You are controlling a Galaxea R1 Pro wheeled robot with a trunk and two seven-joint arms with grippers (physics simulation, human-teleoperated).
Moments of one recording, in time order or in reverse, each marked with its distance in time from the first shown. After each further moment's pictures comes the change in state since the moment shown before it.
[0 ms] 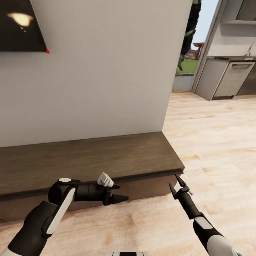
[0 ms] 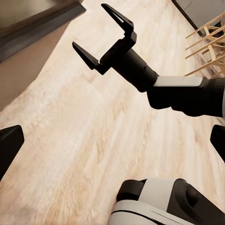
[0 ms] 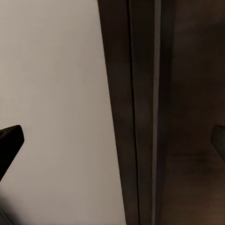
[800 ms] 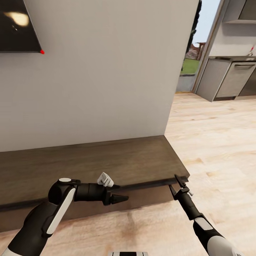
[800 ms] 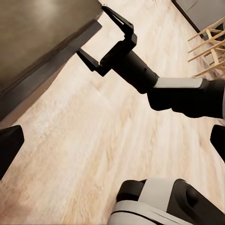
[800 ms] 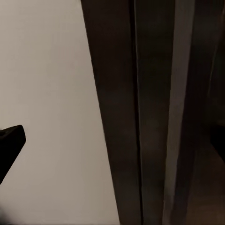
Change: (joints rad) left arm 0.000 -0.001 0.000 0.000 0.000 0.000 0.001; right arm 0.006 0.000 0.007 -0.001 -0.004 0.006 0.007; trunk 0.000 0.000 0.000
